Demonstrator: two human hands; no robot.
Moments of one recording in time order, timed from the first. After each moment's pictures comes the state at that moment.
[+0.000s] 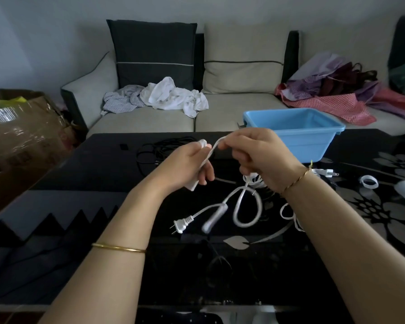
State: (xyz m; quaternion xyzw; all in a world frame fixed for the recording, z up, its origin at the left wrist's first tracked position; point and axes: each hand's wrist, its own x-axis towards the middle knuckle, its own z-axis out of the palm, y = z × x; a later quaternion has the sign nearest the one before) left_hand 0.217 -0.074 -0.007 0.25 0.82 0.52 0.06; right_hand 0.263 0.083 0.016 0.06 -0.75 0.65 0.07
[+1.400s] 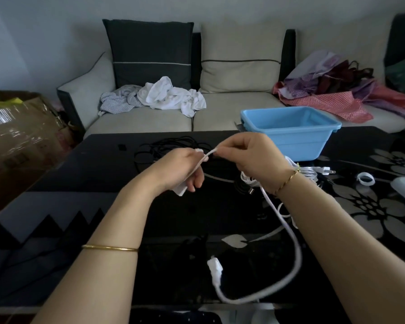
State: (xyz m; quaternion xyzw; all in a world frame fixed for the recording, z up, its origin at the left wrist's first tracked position) left_hand 0.216 -0.082 -0.005 0.22 0.84 0.49 0.12; right_hand 0.261 0.084 0.005 0.07 -0.83 0.53 0.14
